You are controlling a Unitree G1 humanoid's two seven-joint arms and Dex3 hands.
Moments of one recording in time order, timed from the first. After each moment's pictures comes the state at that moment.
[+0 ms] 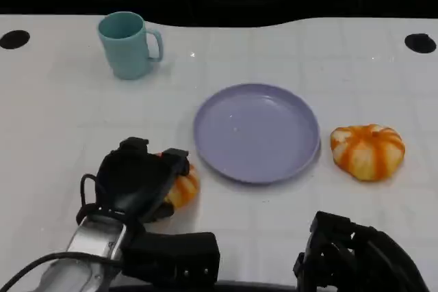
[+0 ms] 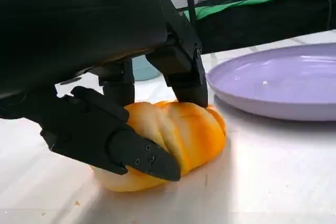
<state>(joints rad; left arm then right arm) -0.32 0.27 -0.52 0.37 0.99 0.07 0.27 0.23 -0.05 0.07 -0.12 0.43 0.16 0.59</state>
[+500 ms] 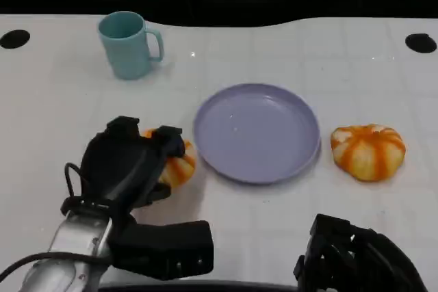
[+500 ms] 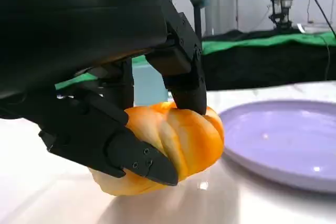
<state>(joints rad) -0.26 0.31 -0.44 0.17 0.97 0.07 0.27 0.23 -0.05 0.07 -0.10 0.43 0.15 0.60</state>
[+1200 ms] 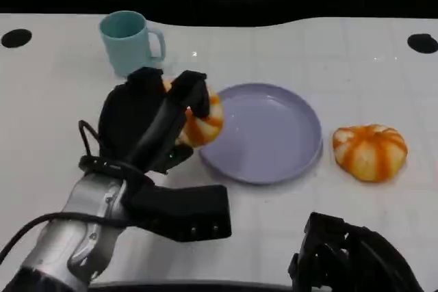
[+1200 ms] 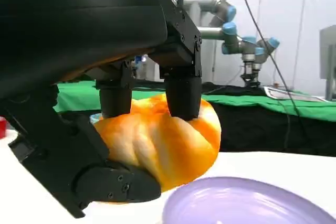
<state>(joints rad) -0.43 0.24 -0.42 0.26 0.91 -0.07 0.34 0.21 -0.04 0.09 -0.08 0.42 0.14 0.60</state>
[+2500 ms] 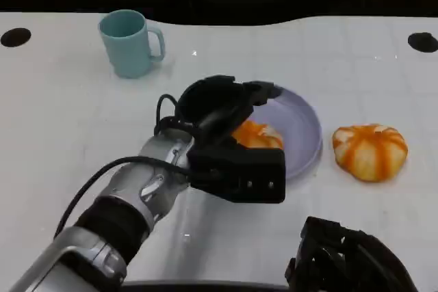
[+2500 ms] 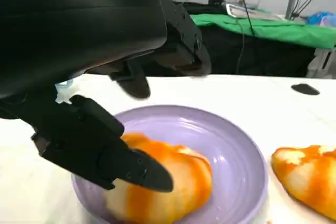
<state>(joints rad) -0.77 0.05 -0.54 0.76 0.76 -0.14 0.13 0.22 -0.05 0.10 -0.08 0.43 0.13 0.61</state>
